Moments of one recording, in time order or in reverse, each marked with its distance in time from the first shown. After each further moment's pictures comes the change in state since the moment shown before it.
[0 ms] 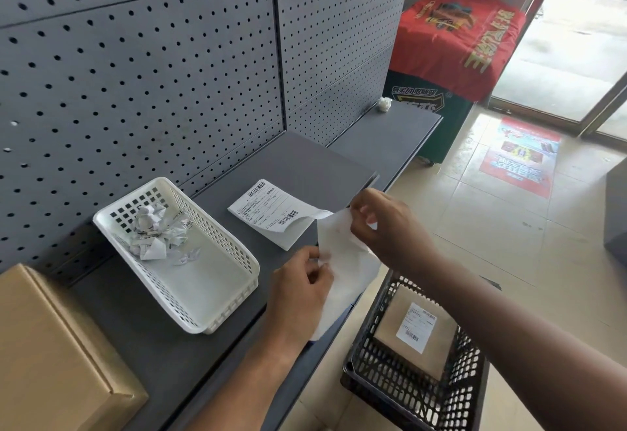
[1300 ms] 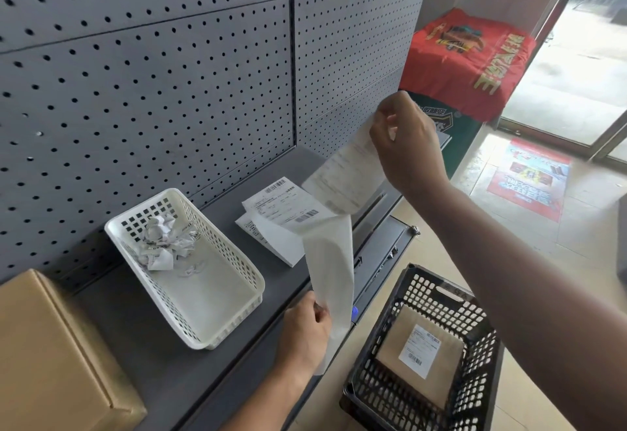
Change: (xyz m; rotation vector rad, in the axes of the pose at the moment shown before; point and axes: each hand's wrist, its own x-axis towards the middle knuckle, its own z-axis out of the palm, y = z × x) left_hand 0.011 -0.075 0.034 0.226 0.006 -0.150; right_hand 0.115 -0.020 -0.048 0.059 0.380 0.022
